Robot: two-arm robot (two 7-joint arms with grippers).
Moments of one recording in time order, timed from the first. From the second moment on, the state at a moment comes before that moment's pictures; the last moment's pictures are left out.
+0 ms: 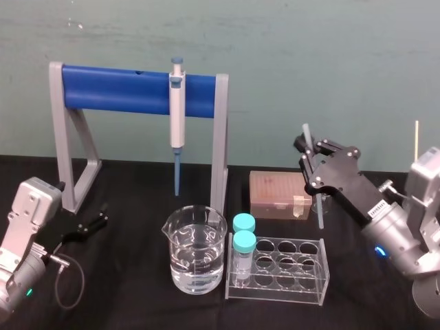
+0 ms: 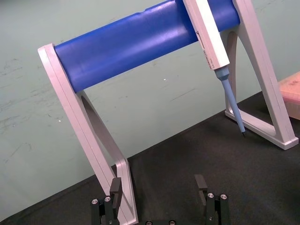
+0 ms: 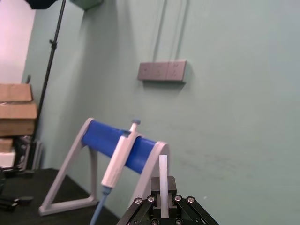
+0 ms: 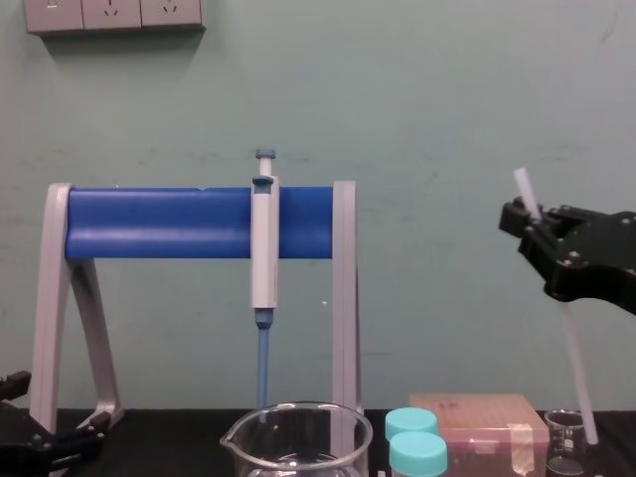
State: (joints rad) left arm -0.20 0.60 0.45 -1.41 -0.25 -0.12 0.03; right arm 0.28 0.36 -0.28 -1.36 0.33 -0.47 0.46
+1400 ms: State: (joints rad) left arm -0.20 0.60 0.45 -1.41 -0.25 -0.12 0.03; right arm 0.17 0.30 -0.15 -1.36 0.32 -0.56 0.45
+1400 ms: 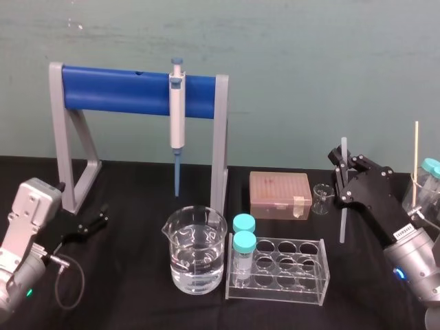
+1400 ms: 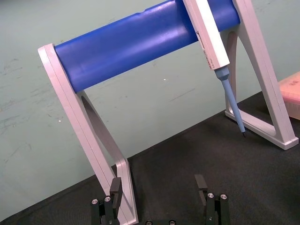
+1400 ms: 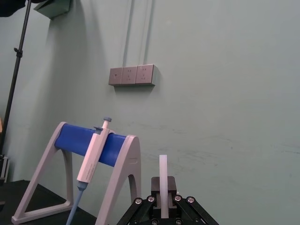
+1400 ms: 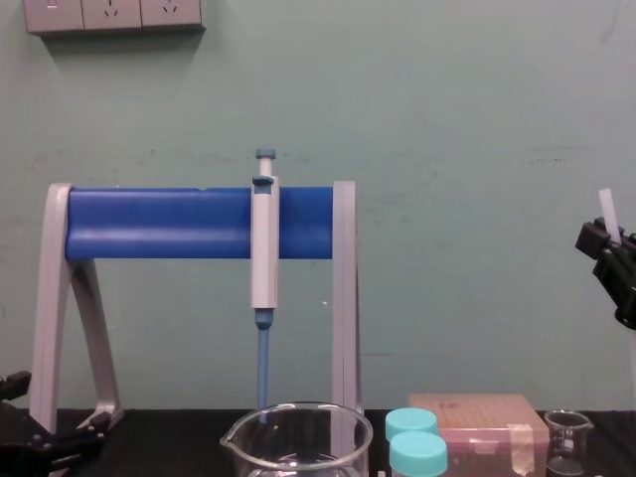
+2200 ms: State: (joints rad) left arm -0.20 0.60 0.45 -1.41 -0.25 -0.12 0.03; right arm 0.17 0.30 -0.15 -1.36 0.32 -0.56 0.45
